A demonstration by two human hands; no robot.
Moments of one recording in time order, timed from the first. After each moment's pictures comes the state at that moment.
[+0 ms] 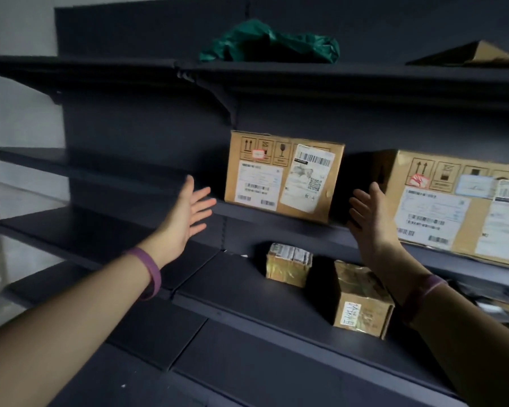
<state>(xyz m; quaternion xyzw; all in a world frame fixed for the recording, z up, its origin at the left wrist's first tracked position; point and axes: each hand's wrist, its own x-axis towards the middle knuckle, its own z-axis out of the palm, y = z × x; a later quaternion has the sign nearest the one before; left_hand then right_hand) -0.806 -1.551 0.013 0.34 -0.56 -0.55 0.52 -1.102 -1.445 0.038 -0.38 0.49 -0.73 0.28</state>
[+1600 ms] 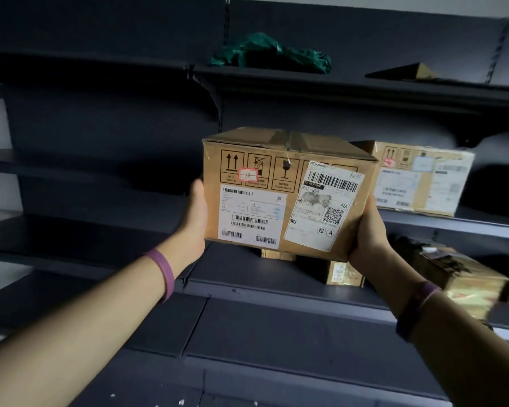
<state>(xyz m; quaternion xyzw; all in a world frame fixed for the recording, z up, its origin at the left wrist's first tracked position) -0.739 -1.520 0.000 0.30 -0.53 -0.60 0.51 -0.928 -1.344 0.020 -0.30 0.49 -0.78 0.26</state>
